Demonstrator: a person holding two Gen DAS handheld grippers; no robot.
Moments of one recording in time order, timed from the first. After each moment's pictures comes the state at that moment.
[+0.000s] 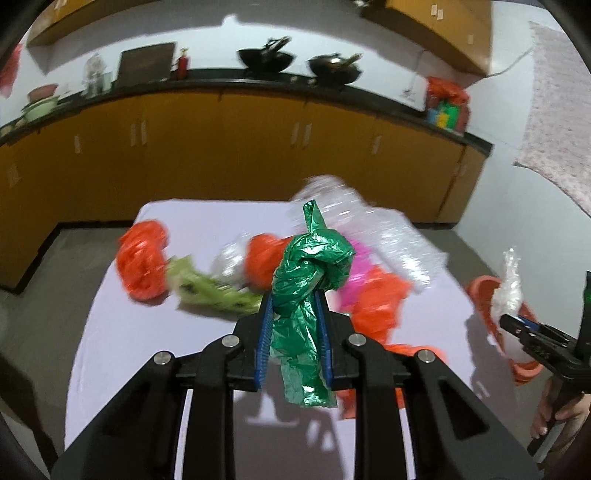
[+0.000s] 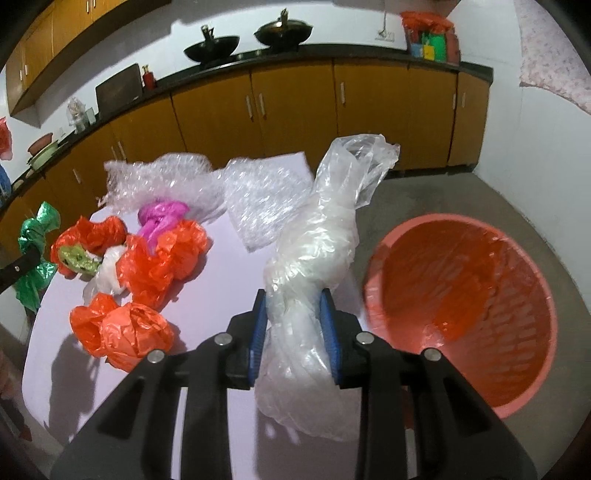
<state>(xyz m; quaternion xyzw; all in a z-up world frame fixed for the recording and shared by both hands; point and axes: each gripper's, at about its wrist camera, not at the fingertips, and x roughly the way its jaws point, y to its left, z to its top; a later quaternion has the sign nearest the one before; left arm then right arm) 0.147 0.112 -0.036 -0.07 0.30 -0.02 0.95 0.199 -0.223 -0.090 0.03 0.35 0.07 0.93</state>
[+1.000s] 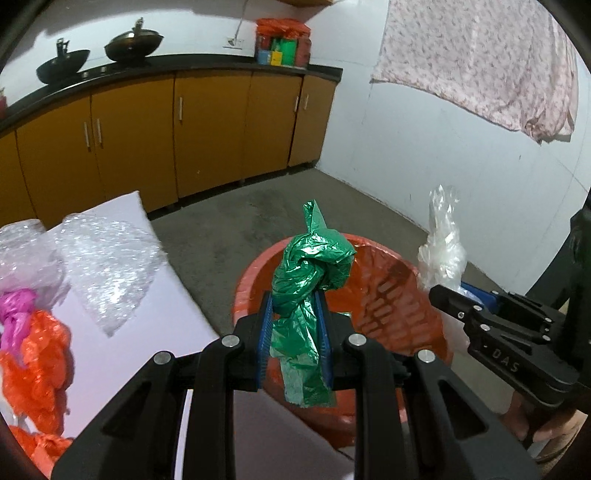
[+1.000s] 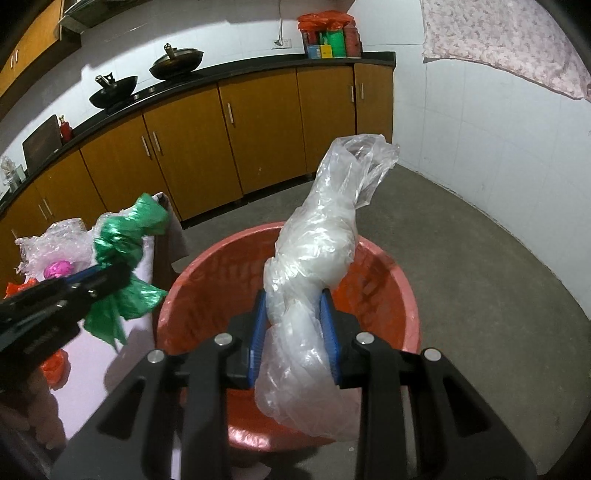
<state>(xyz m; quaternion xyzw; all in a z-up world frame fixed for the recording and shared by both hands) 0.230 -0.192 -0.067 0.02 0.35 -0.28 0.89 0.194 -0.410 -0.091 0.09 0.34 -0.07 0.94</state>
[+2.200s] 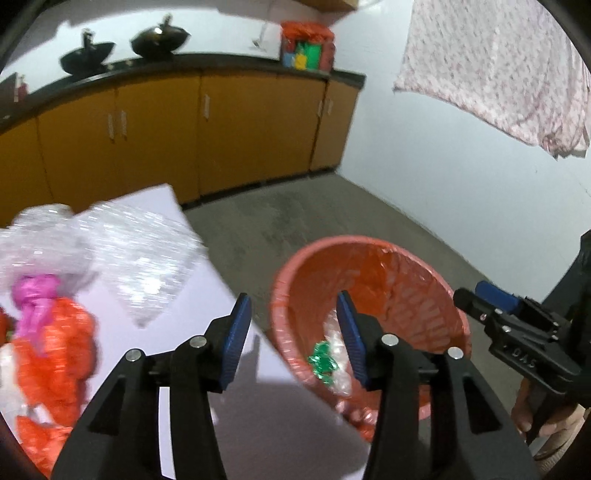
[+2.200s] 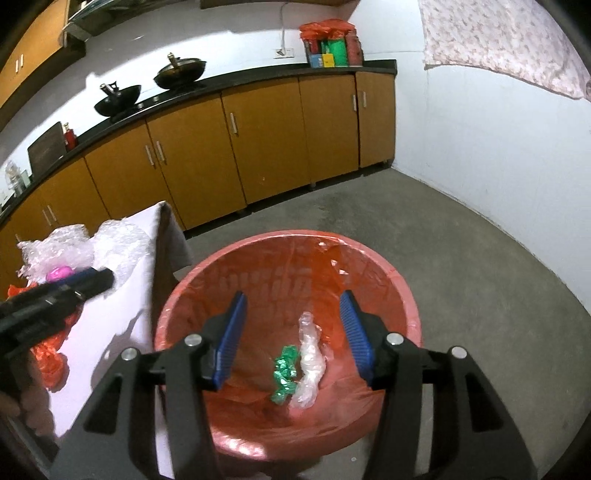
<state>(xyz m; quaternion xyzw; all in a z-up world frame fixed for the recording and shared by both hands) 0.218 -0.150 -0.049 0.00 0.34 -0.24 0.91 0.187 -0.407 -0.092 0.09 0.31 -0.06 0.94</state>
